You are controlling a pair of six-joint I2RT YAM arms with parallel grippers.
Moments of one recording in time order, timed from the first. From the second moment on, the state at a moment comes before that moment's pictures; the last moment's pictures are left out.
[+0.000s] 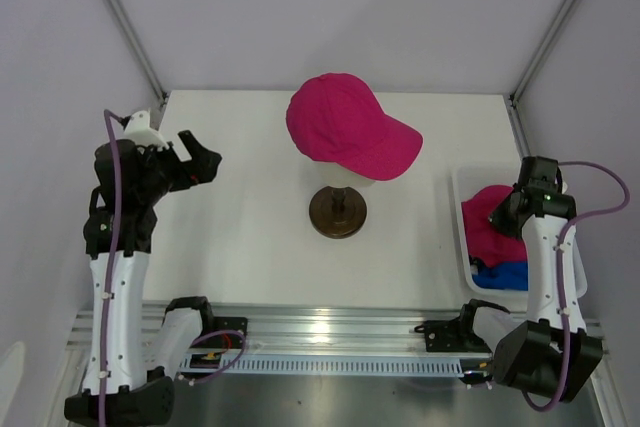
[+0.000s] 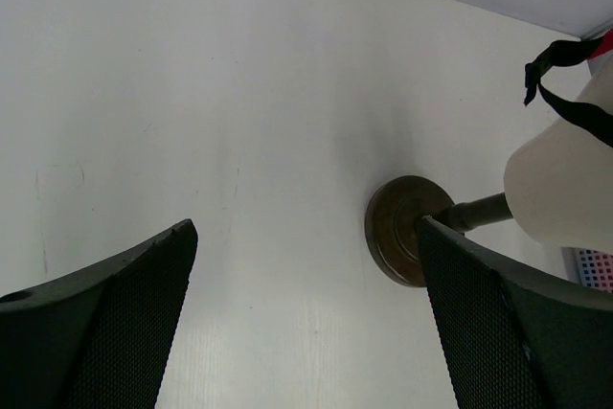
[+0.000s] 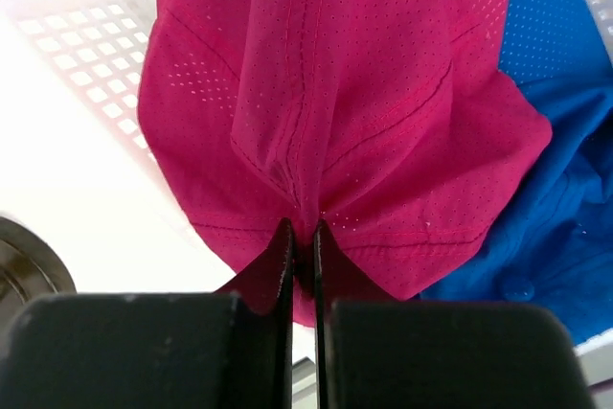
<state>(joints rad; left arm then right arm) 0.10 0.83 1.12 -0.68 0.29 -0.28 -0.26 1.05 0.97 -0.99 0.11 0.50</state>
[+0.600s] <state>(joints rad) 0.02 0.81 1.33 -0.70 0.45 -0.32 -0.26 1.08 1.58 -1.05 0.03 0.51</state>
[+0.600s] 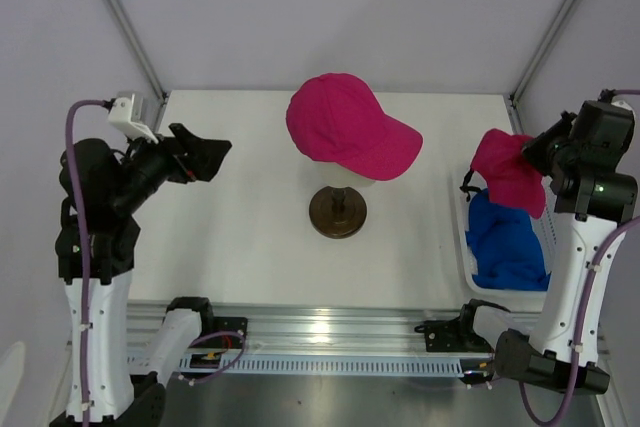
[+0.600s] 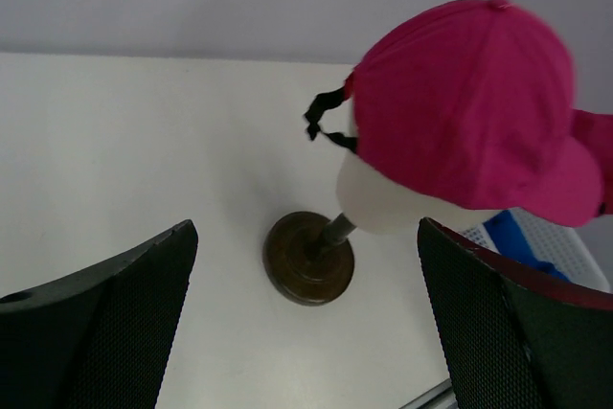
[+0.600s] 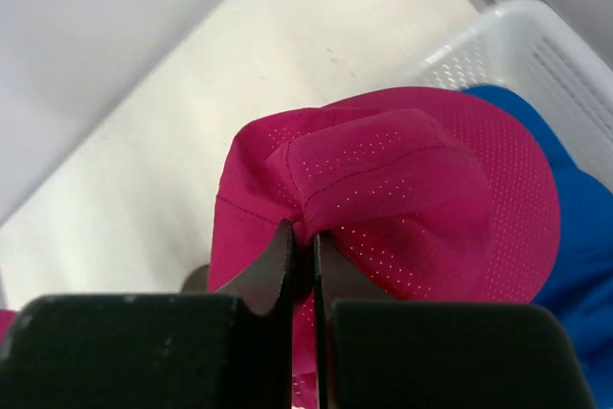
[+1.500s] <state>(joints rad) -0.69 1.49 2.21 -0.61 0.01 -0.53 -0.05 1.12 1.71 -0.37 -0.13 1.20</state>
